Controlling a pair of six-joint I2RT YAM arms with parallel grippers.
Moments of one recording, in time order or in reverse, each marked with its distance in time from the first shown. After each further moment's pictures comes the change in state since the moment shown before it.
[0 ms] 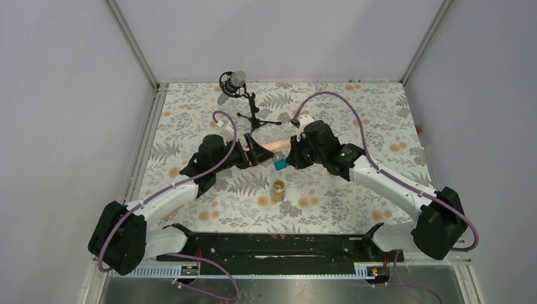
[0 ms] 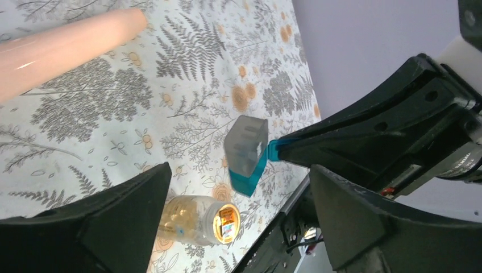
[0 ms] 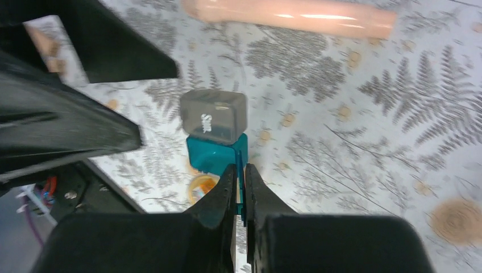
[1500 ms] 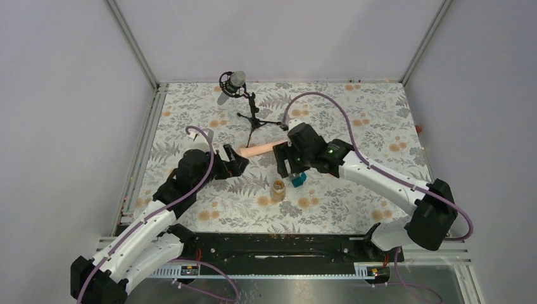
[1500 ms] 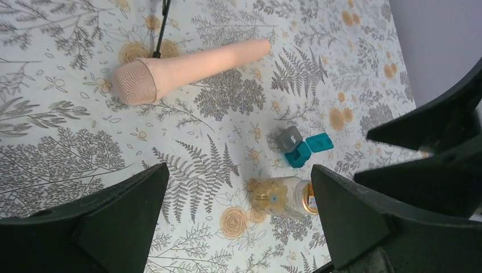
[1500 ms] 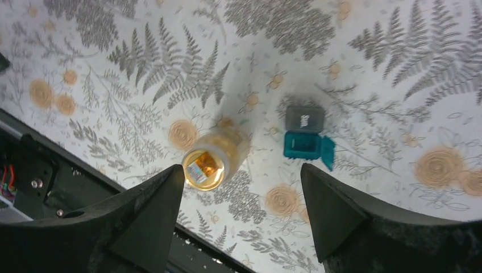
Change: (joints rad) left arm 0.002 -0.407 -0.039 -0.483 -0.399 0.221; right arm 0.083 0.084 0.156 -0.270 0.191 0.018
